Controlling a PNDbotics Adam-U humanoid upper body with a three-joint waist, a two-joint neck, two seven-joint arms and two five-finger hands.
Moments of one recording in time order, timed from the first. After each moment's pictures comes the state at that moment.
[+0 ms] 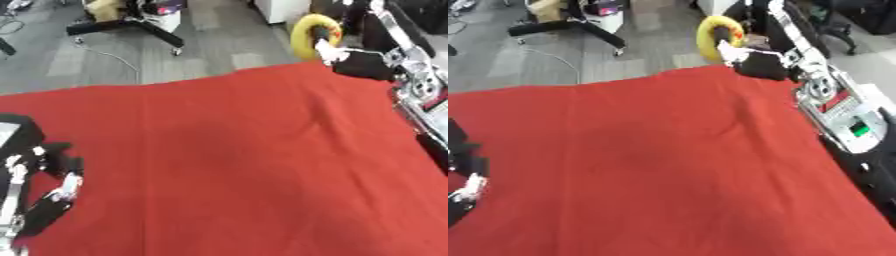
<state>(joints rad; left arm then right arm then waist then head) -0.59 0.06 -0.24 -1.37 -0.50 -0.43 -0.03 -0.35 -0.83 -0.01 -1.97 -0.21 -0.03 -0.04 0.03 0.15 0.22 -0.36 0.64</state>
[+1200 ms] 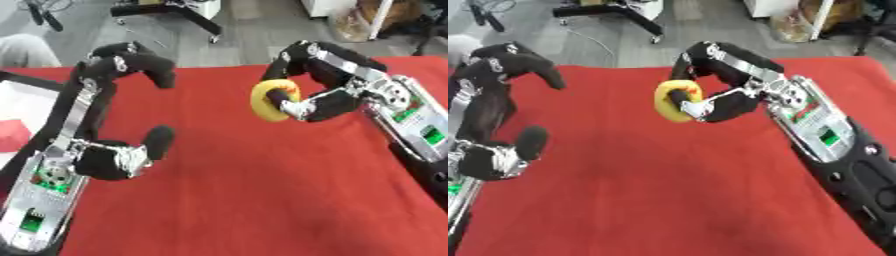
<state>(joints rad) -0.64 0.12 -0.37 -1.70 -0.23 -0.55 -0.10 -0.47 -0.67 0.20 -1.81 -0.11 -0.11 0.41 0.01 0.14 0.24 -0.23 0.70</state>
